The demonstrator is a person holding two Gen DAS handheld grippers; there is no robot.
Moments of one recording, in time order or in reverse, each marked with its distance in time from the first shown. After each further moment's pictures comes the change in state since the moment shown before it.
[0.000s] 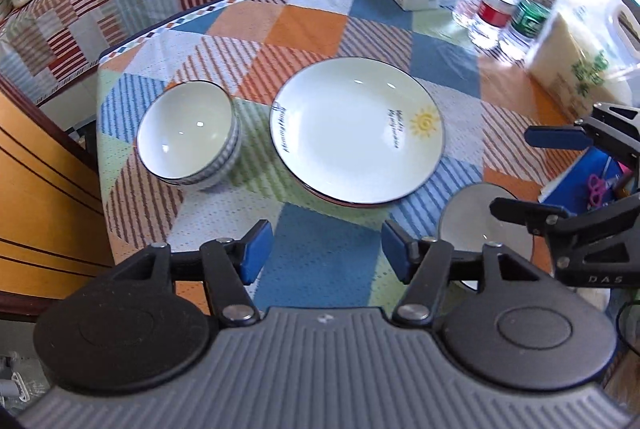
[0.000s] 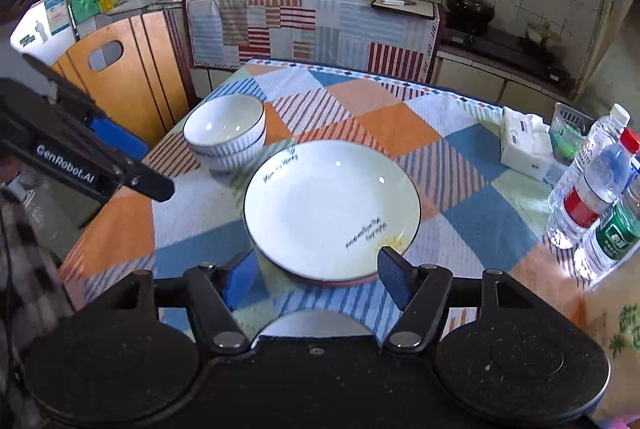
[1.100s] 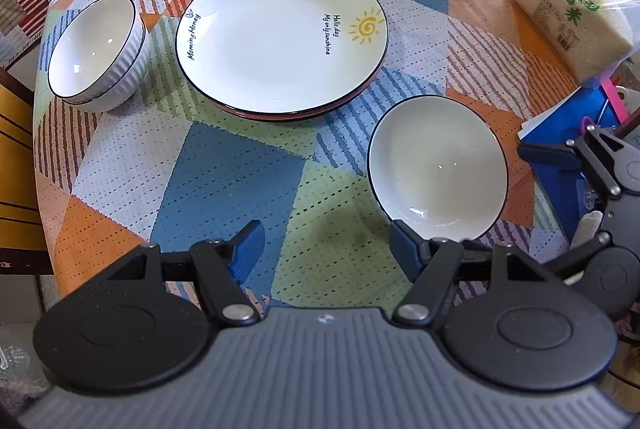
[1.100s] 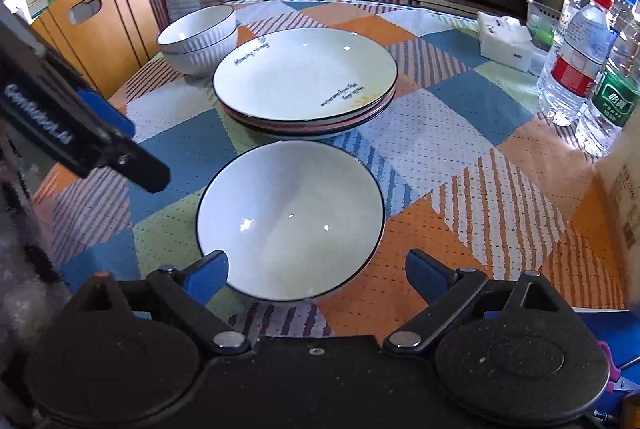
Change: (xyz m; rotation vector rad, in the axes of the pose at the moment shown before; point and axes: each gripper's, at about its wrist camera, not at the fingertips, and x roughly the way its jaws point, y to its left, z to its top) left arm 0.062 -0.067 -0.038 -0.020 0.161 -0.039; right arm 0.022 -0.014 -0.113 0.095 0.096 0.010
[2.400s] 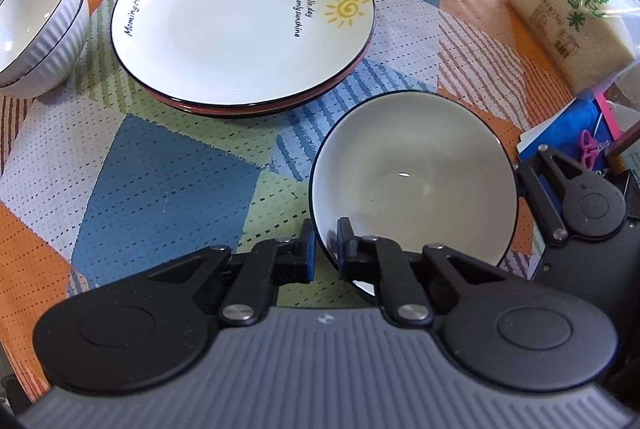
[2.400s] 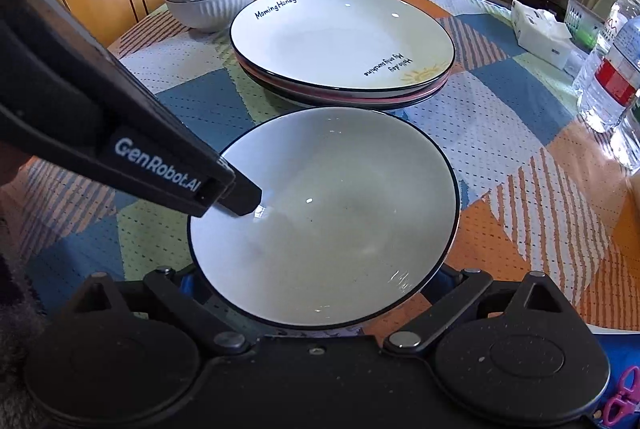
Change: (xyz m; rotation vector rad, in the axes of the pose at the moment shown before) left arm 0.058 0.001 0.005 -0.045 -0.014 -0.124; right arm 0.061 0.031 0.009 -0.043 0.077 -0.046
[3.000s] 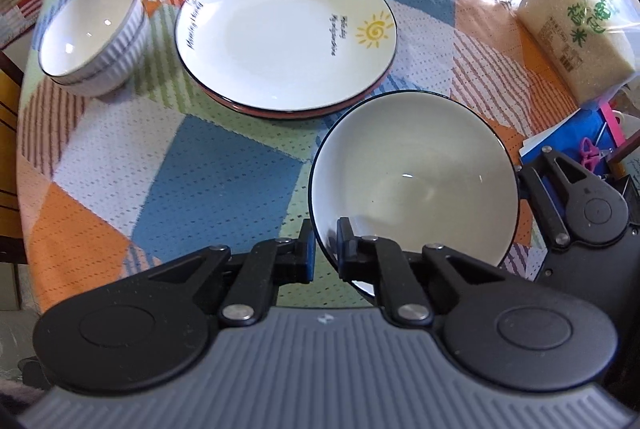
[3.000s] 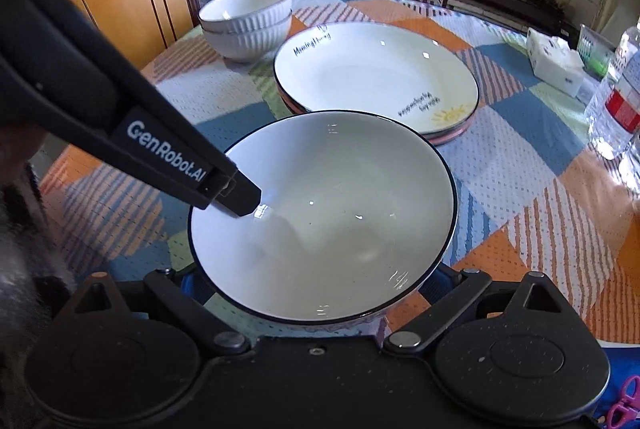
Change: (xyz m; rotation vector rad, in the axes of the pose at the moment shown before) left arm -0.052 0.004 -0.009 -0.019 -0.031 0.085; right arm -0.030 0.026 0.013 -0.038 -0.085 0.035
